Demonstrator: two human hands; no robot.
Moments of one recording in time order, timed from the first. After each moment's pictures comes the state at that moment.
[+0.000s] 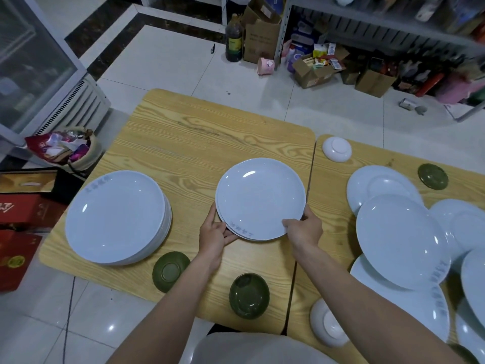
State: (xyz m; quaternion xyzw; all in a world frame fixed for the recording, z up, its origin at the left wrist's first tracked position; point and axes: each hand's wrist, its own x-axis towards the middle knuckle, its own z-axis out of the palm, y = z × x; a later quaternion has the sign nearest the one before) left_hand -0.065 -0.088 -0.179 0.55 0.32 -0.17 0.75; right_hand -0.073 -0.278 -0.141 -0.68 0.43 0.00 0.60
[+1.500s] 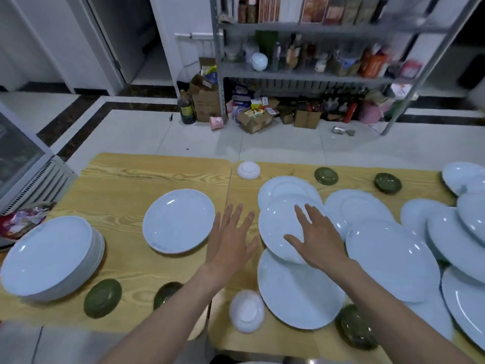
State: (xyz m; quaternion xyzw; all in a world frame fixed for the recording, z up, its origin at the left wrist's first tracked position) left_hand -0.147 -0.294 -0.065 0.96 -0.26 -0.01 0.08; right_hand -0.209 -0.514 -0.045 -0.99 0.10 0.07 0.11
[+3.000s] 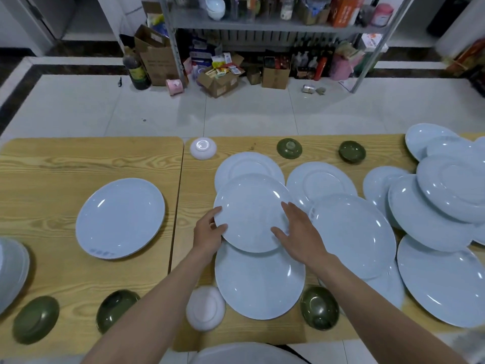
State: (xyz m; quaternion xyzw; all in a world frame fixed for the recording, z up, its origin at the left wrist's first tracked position) left_hand -0.121 -0.382 -0.163 0.73 0.11 -0.24 0.63; right_hand -0.226 -0.593 -0.105 -0.92 0.20 0.10 0.31
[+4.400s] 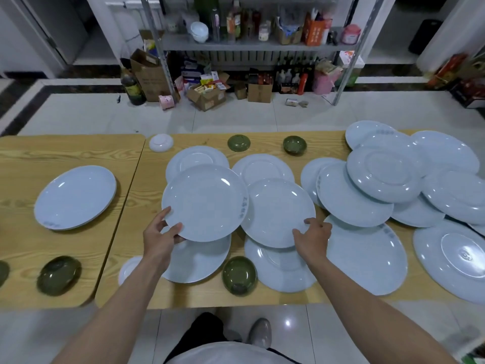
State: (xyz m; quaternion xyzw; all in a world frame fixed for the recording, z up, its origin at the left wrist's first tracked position) left_hand -0.256 -0.436 -0.120 0.67 0.17 -0.11 0.71; right_hand -0.381 -0.754 -0.141 -0.81 0.44 -0.02 0.39
